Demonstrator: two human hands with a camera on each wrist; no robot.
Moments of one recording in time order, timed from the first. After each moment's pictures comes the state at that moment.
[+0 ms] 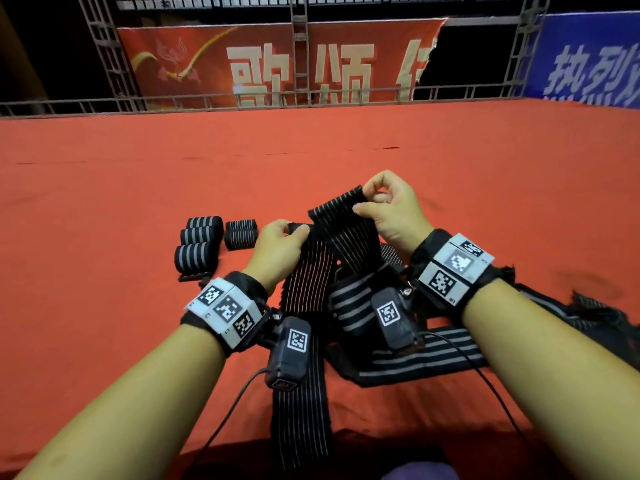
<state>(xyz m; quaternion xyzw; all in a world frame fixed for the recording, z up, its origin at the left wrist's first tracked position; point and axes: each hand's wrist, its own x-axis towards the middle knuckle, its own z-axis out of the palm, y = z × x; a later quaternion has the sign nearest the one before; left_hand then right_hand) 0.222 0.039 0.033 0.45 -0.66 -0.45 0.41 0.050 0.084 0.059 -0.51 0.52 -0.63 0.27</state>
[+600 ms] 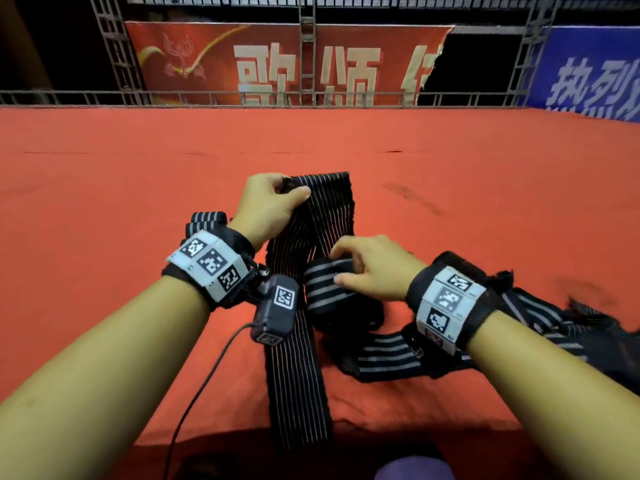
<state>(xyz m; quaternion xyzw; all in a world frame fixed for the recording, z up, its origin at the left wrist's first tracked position) 0.242 0.026 0.081 0.39 -0.69 -0.38 0.48 0.066 0.114 0.032 -0.77 0.61 -0.19 0.03</state>
